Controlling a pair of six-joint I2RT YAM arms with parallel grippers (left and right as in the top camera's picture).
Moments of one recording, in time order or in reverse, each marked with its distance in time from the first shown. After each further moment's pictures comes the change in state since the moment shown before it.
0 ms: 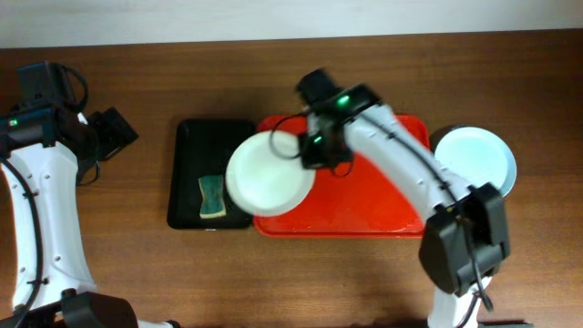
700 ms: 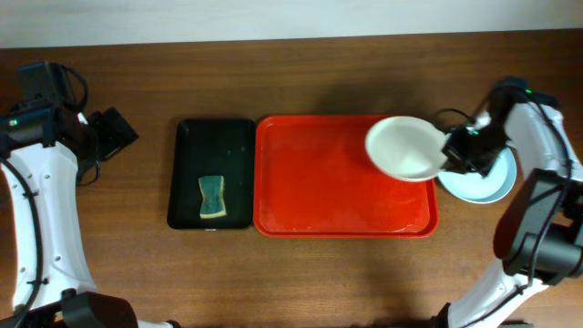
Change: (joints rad) left arm 0.000 0.000 0.000 0.000 0.000 0.000; right arm -0.811 0.000 -0.220 0.002 -0.068 -0.005
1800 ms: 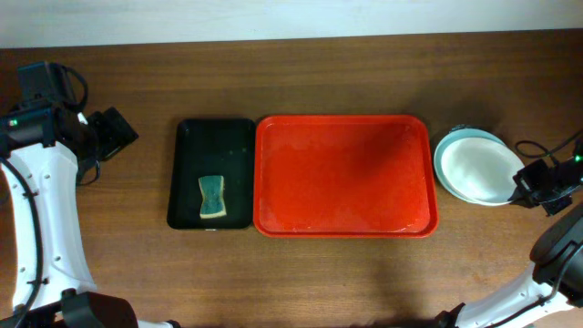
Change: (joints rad) left arm 0.000 0.000 0.000 0.000 0.000 0.000; right arm -0.372 0.000 -0.030 -0.029 0.106 -0.007
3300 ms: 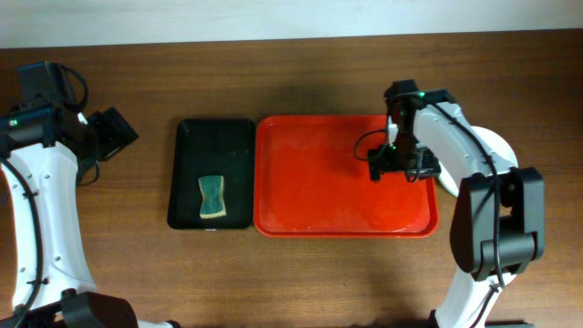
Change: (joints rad) left arm 0.000 0.000 0.000 0.000 0.000 0.000; right arm 0.853 0.000 -0.003 0.014 0.229 -0.256
